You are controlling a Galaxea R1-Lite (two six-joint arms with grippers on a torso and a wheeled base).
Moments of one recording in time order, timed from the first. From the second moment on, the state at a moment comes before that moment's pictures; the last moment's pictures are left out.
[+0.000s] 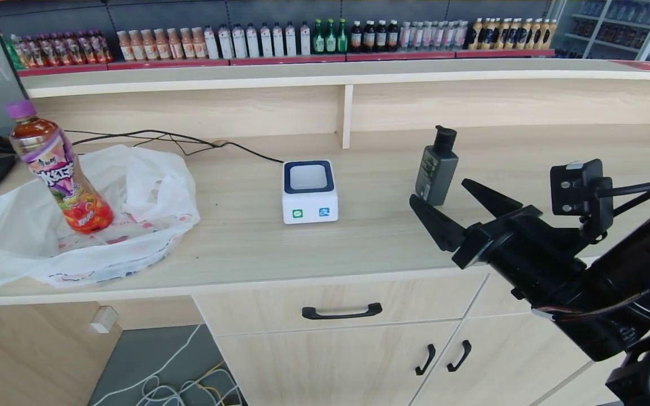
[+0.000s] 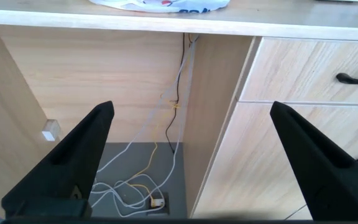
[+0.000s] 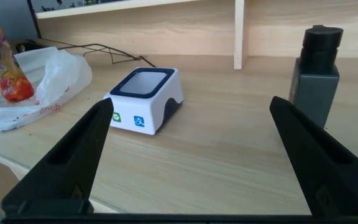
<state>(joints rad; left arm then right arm) 0.00 0.00 0.00 0.00 0.00 0.00 0.57 1.72 -0.45 -1.57 -0.04 0.02</state>
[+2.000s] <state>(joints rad) 0.00 0.00 0.00 0.00 0.00 0.00 0.51 1.87 -0.71 -1.35 -0.23 0.02</state>
